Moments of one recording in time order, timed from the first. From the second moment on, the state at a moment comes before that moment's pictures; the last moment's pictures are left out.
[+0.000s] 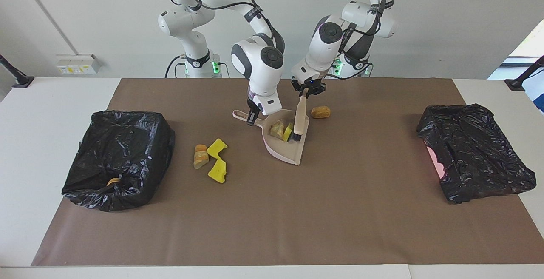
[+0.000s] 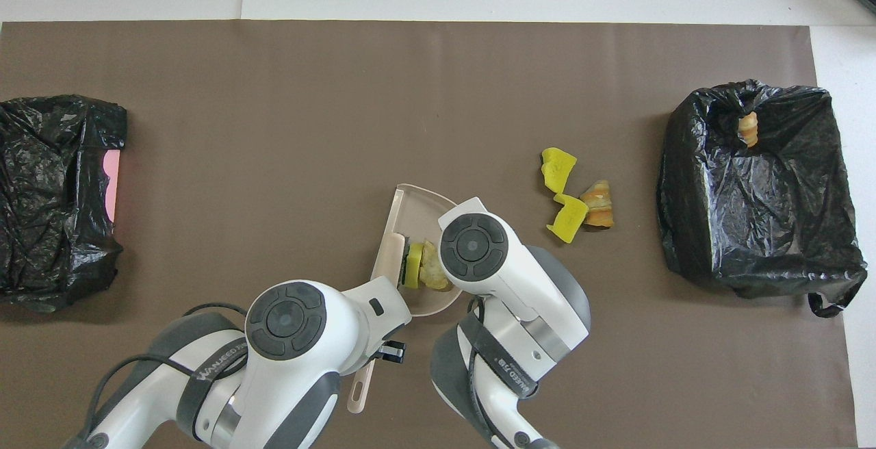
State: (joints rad) left arm -0.67 -0.14 -0.03 -2.29 -0.24 2.01 -0.30; right arm 0.63 0.21 -0.03 -1.99 -0.14 2.01 -0.60
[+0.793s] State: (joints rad) left arm -0.61 -0.32 -0.02 -2.35 -0.24 1.71 -0.63; right arm 0.62 0.21 -0.03 -1.99 -0.14 2.01 -0.68
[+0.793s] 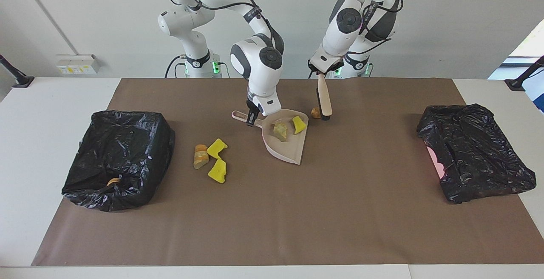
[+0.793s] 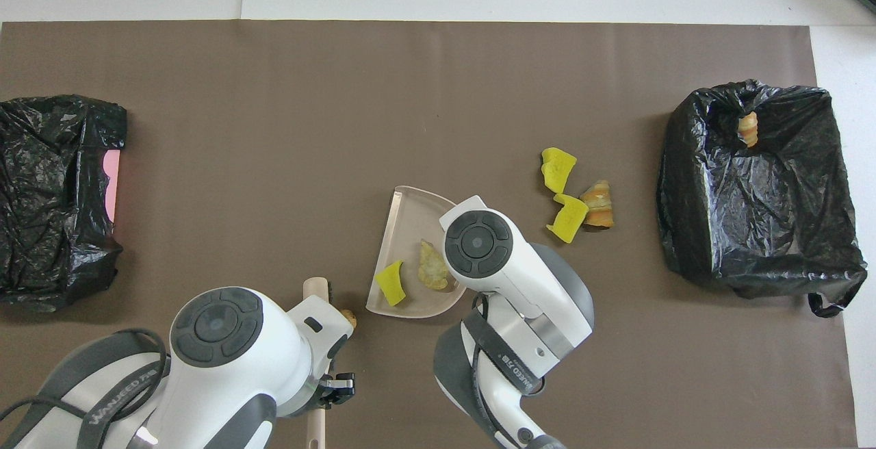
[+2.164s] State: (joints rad) left arm -0.73 -0.14 -0.05 -2.49 -0.39 2.31 -1.04; right arm 0.61 0.21 -0.03 -1.99 -0.15 2.03 -0.82
